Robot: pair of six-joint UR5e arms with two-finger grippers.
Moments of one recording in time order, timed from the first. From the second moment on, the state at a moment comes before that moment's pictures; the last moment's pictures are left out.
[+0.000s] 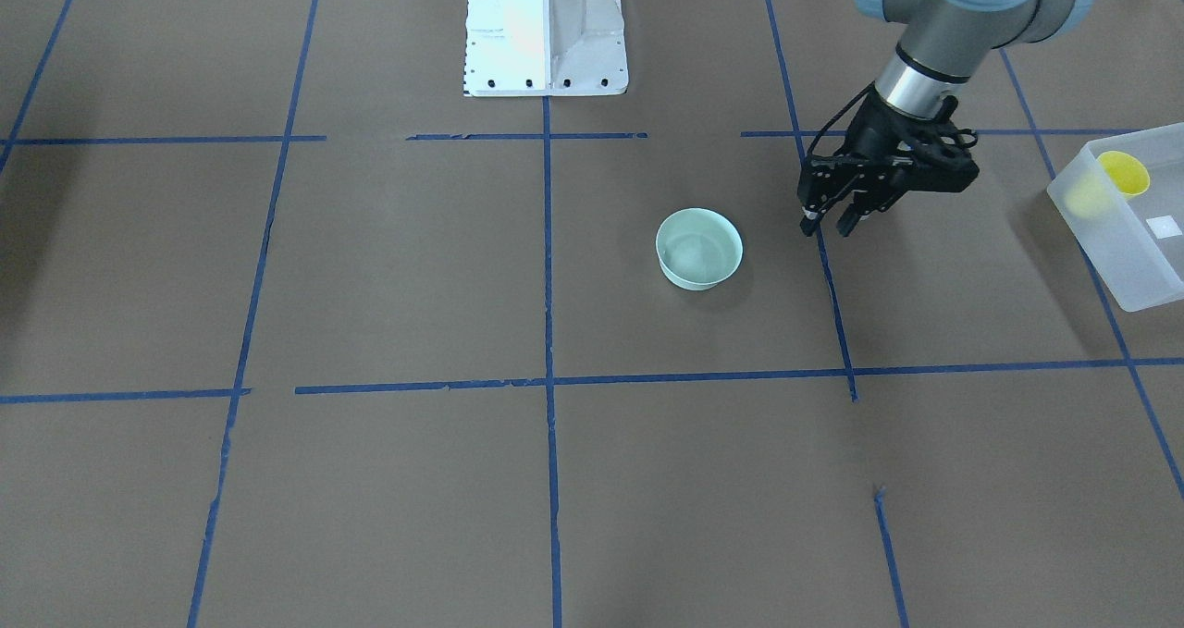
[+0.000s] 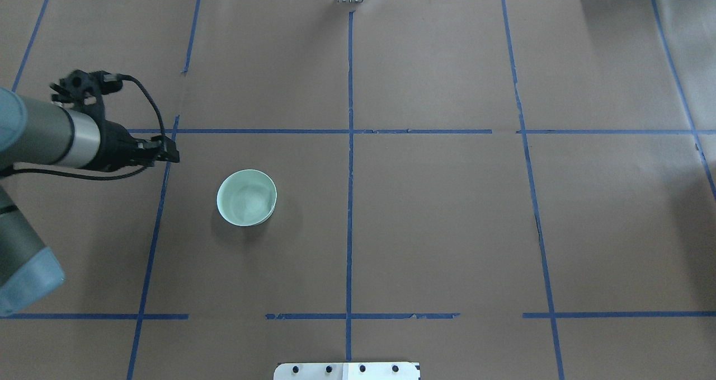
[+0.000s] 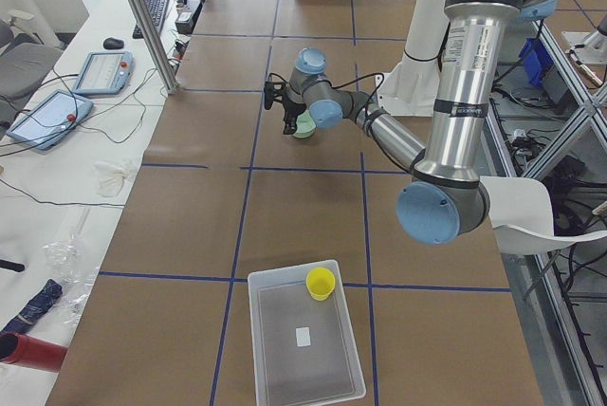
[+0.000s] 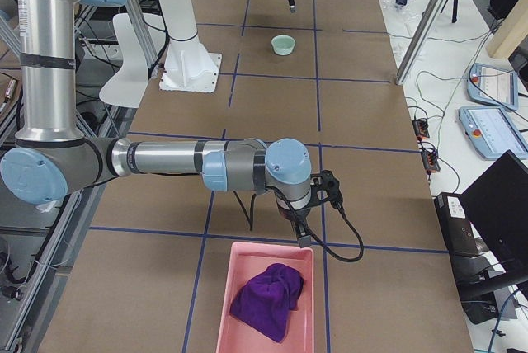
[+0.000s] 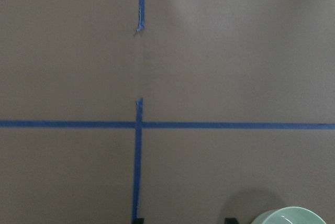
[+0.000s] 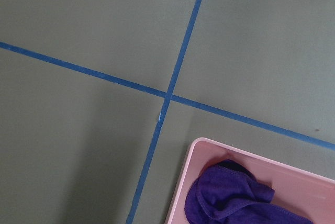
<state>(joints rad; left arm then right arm) -0.70 -1.73 -1.97 -1.98 -1.88 -1.28 1.70 -1.64 1.72 -1.56 2.36 -0.32</state>
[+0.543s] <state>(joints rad) -0.55 -1.82 -1.86 -1.98 -1.77 -1.46 1.70 -1.65 1.72 -1.53 2.36 -0.31</state>
